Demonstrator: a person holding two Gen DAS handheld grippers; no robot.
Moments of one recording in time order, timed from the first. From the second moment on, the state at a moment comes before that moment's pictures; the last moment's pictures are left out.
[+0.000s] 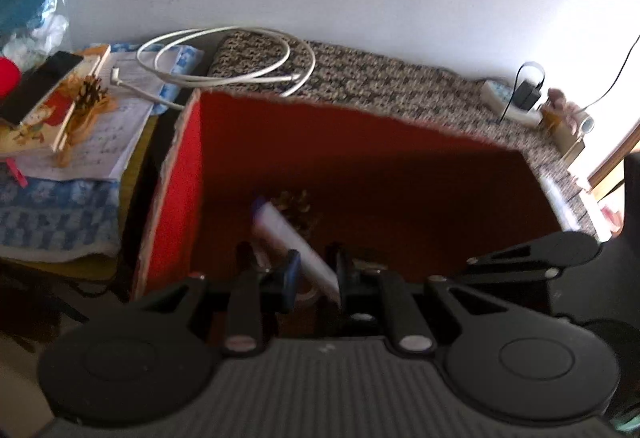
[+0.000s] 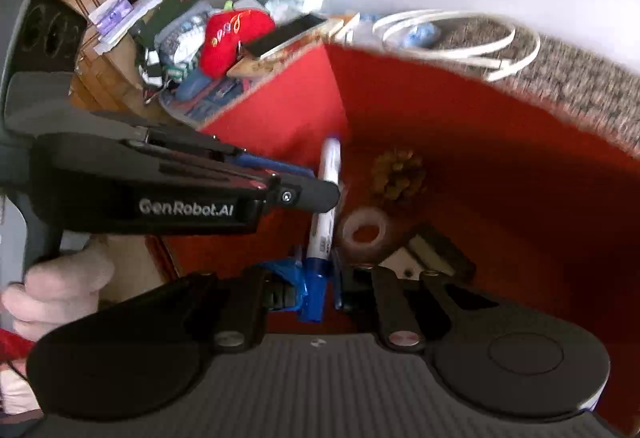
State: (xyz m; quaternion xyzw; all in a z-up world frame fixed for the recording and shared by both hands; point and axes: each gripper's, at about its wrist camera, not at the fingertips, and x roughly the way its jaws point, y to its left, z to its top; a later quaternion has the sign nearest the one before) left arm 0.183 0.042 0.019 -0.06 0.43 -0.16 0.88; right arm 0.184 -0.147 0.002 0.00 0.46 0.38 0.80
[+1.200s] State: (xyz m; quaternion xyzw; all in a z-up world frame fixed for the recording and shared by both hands) left arm 0.150 0.031 0.027 0.02 0.41 -0.13 0.90; right arm 0.182 -0.156 0.002 0.03 0.43 0.25 0.86
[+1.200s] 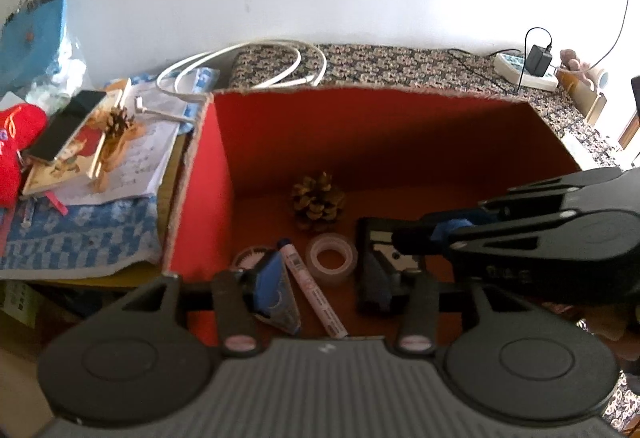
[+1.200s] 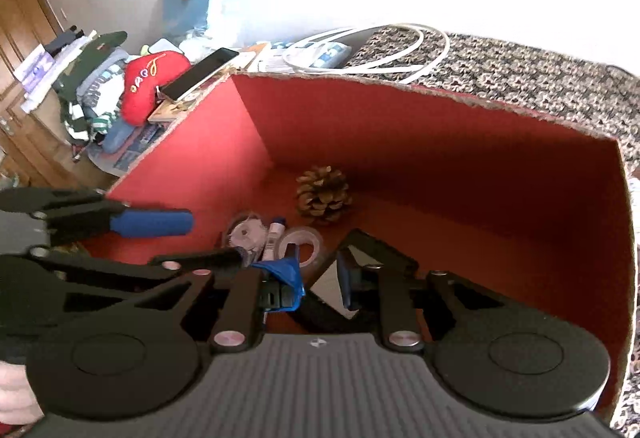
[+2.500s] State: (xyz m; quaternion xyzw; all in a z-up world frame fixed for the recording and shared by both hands) left arm 0.084 0.045 0.065 0.04 0.40 -0.02 0.92; right arm 0.131 -0.160 0.028 0.08 0.37 0.16 0.91
